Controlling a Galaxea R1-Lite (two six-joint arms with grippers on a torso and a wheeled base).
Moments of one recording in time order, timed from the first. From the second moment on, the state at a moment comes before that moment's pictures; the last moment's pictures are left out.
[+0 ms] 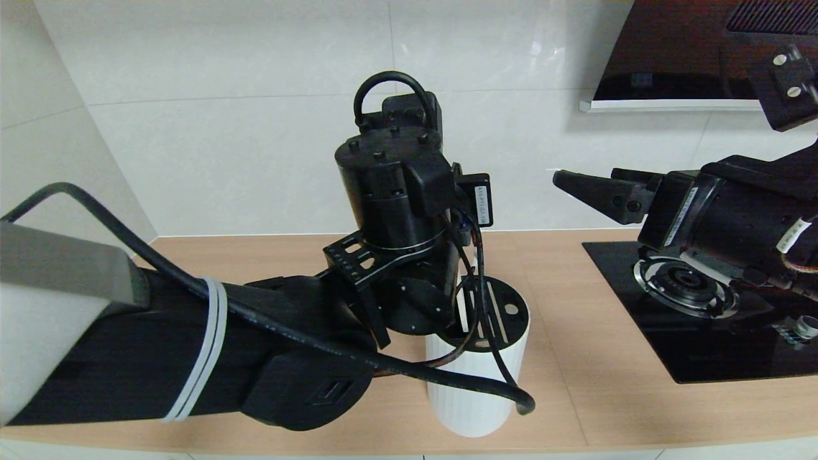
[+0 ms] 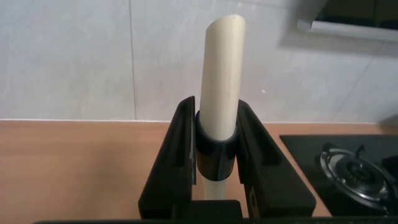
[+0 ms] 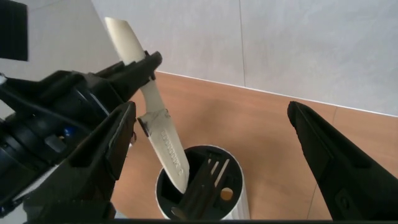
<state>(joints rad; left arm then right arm) -0.90 1.96 -1.23 -0.89 0.75 -0.07 0.65 1.38 -0.85 -0.59 -0.06 0.16</state>
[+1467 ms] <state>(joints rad) -0.96 2.05 -1.06 -0.96 0.76 -0.09 0.64 1.39 -0.85 -0.59 -0.06 0.14</state>
